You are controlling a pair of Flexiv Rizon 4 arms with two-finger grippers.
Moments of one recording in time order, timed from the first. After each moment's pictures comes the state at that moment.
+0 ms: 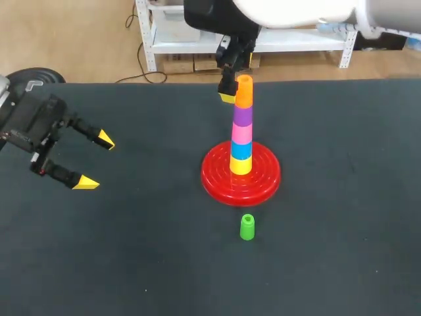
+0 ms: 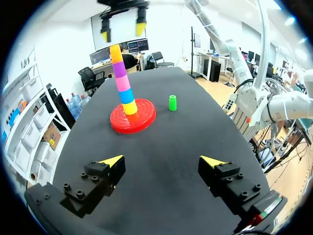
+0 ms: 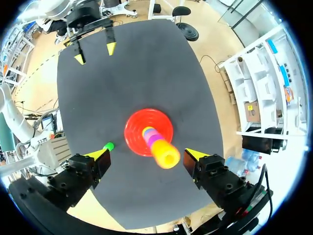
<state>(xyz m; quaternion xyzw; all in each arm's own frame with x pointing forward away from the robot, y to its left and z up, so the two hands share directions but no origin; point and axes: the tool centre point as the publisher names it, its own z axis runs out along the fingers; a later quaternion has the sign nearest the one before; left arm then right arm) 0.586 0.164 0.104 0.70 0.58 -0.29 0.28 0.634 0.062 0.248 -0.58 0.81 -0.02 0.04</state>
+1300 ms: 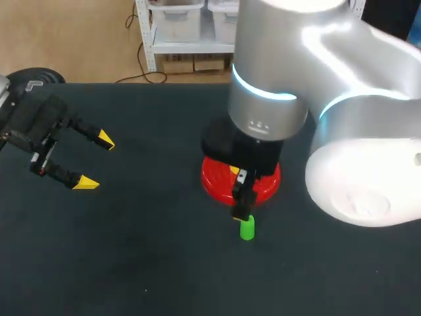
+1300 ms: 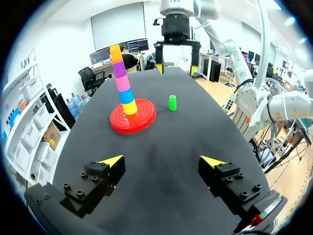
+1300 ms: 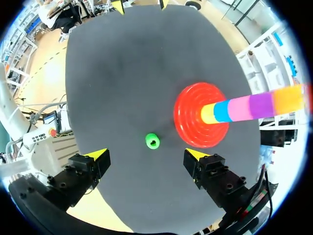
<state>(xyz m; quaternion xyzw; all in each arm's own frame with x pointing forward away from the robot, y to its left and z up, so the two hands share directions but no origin) 0.586 0.164 0.104 0.70 0.58 -0.29 0.28 0.498 0.049 0.111 -0.57 0.82 0.03 0.04</state>
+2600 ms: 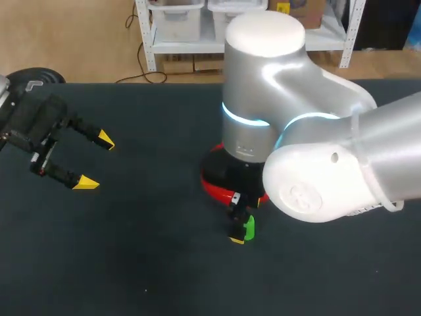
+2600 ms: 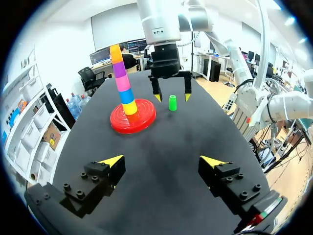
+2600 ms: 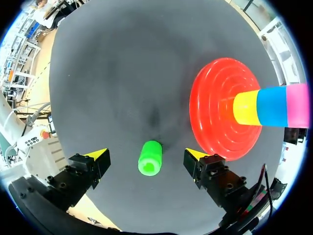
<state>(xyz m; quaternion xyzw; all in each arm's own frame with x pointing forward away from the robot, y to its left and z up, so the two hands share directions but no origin) 0.586 0.164 0.104 0.70 0.58 -0.29 0.28 0.508 0.049 0.022 -0.56 0.83 0.05 -0.04</state>
